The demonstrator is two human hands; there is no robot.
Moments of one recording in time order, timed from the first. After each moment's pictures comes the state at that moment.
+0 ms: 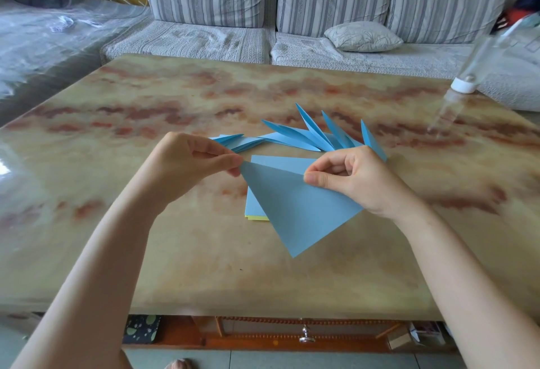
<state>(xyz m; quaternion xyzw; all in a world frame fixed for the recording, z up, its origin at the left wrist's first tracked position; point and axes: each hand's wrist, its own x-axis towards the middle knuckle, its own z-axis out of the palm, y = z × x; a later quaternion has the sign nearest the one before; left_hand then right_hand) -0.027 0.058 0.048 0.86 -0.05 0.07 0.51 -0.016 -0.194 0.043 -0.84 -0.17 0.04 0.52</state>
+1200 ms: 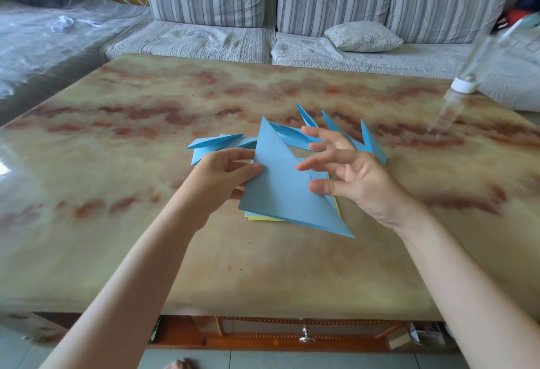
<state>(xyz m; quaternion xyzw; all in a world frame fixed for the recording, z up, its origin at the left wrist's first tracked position) -0.022 0.025 0.023 0.73 -0.03 -0.05 0.68 -0.014 -0.199 0.031 -0.75 -0.28 0.05 0.59</state>
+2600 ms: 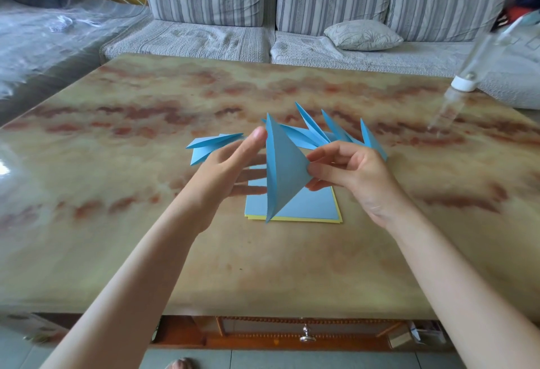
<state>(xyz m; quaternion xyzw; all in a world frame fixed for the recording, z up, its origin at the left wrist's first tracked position) -0.029 0.019 0.034 0.71 -0.07 -0.08 0.70 -0.016 -0.192 0.032 -0.72 -0.15 0.02 0.68</state>
